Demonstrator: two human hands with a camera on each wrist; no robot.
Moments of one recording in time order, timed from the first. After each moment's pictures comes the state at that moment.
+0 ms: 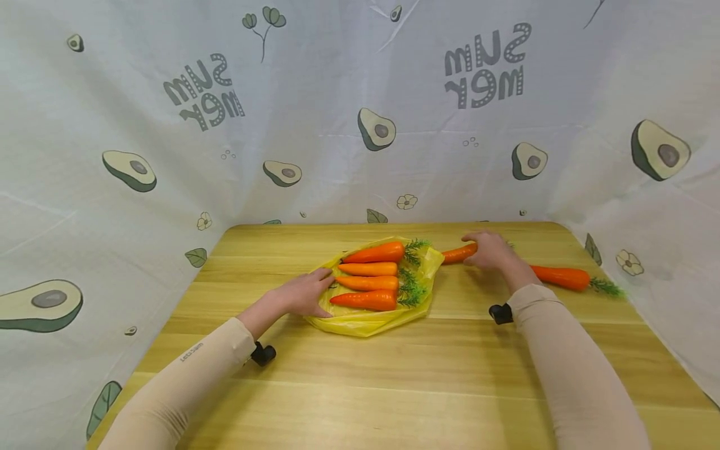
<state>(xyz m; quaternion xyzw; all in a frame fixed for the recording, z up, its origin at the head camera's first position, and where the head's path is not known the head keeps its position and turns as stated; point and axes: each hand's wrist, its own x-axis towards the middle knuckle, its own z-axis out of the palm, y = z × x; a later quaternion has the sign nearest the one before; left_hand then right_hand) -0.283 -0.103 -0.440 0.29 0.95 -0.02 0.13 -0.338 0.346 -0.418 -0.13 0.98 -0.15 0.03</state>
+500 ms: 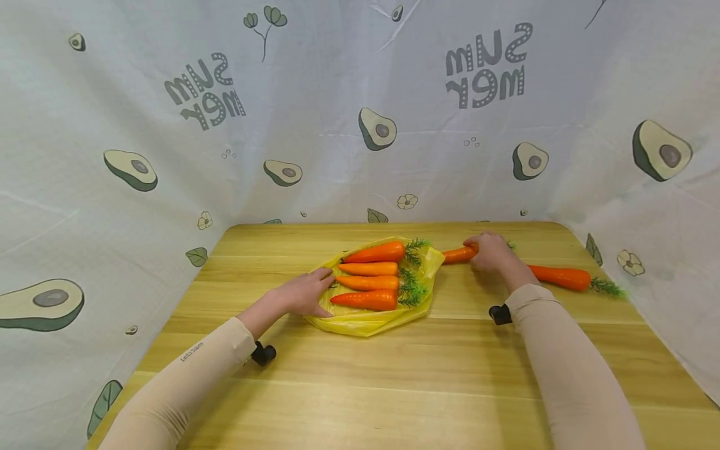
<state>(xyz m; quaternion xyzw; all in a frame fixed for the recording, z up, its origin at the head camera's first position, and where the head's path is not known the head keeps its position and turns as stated) -0.284 -0.103 -0.441 0.29 0.95 -0.04 0.12 -0.336 0.346 -0.423 -0.13 0.98 -0.13 0.01</state>
